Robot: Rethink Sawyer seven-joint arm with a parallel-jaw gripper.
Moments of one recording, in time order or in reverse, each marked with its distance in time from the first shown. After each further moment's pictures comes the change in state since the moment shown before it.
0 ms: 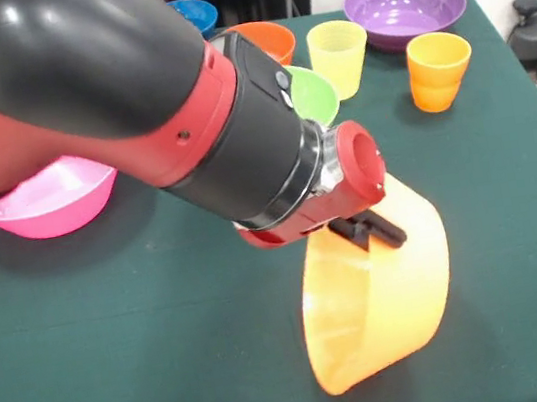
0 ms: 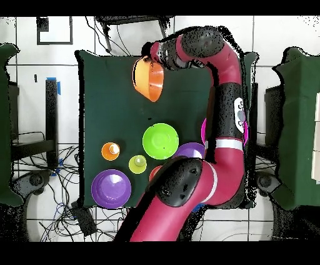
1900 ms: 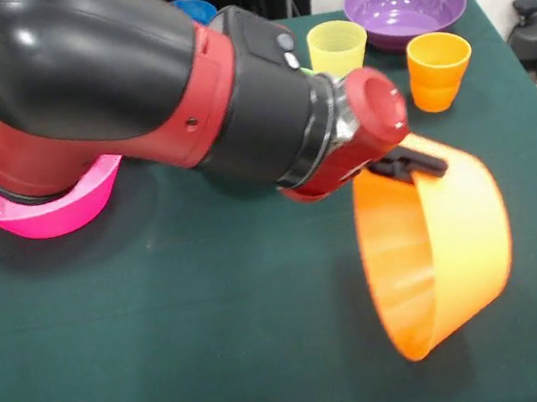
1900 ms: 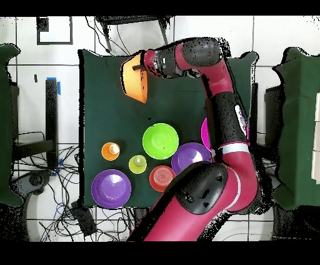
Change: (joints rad) arm -0.094 -0.048 0.079 0.319 0.172 -0.053 -0.045
